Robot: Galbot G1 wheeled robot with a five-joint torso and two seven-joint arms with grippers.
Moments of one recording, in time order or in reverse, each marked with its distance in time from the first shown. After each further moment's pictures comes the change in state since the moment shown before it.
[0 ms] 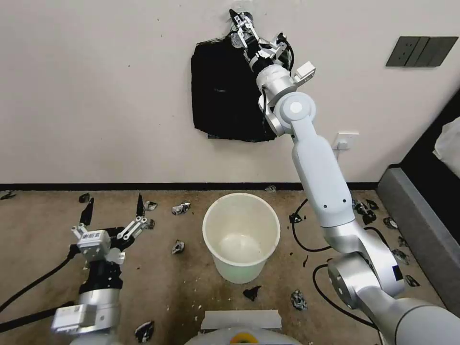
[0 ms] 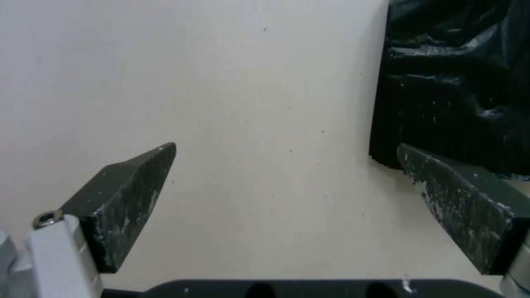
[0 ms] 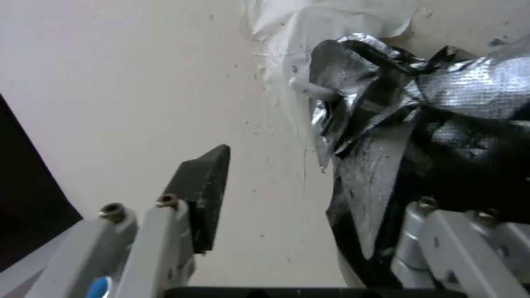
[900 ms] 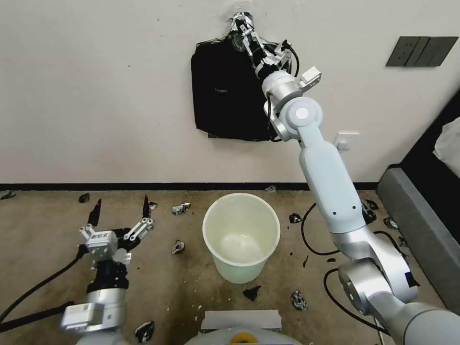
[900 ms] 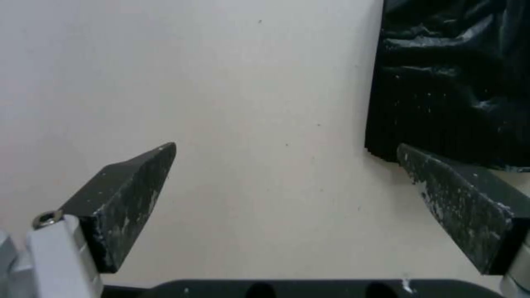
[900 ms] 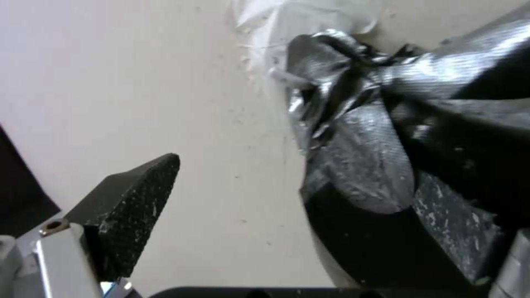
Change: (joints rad) left arm -0.006 0.004 0.008 0.014 0.007 0.004 0.002; right arm -0.023 -0.064 -0.036 0.069 0.025 0.002 0.062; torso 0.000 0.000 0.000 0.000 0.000
